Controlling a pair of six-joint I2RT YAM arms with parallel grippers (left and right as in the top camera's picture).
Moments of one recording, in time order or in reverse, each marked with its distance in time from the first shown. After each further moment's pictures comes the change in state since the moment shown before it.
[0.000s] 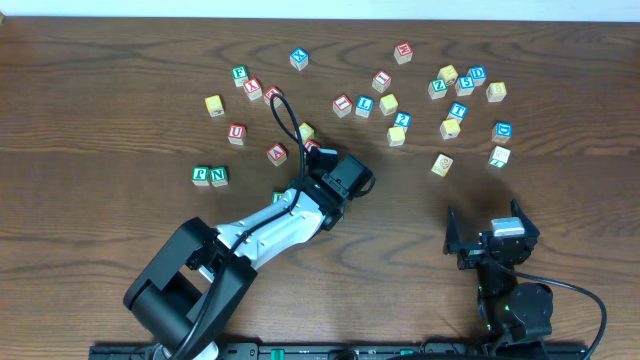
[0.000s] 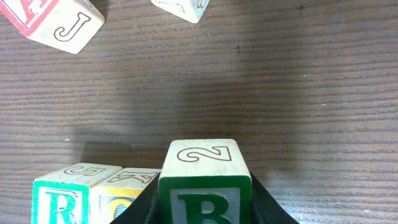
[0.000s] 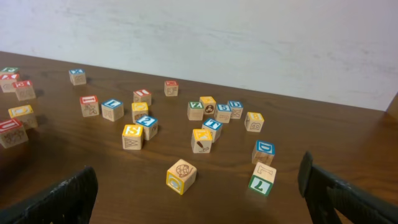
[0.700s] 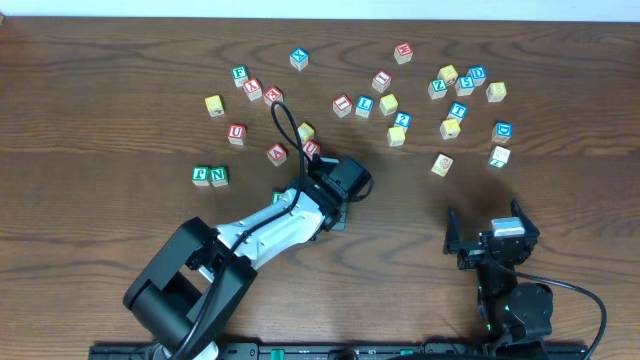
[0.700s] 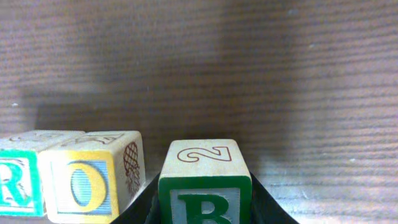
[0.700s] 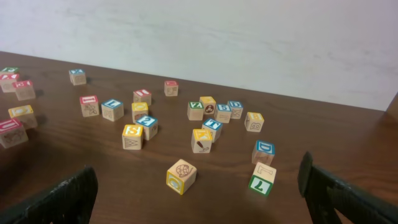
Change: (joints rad) left arm 0.000 0.000 -0.002 -0.058 0.135 -0.002; right arm 0.000 0.000 0.000 0.000 0.000 0.000
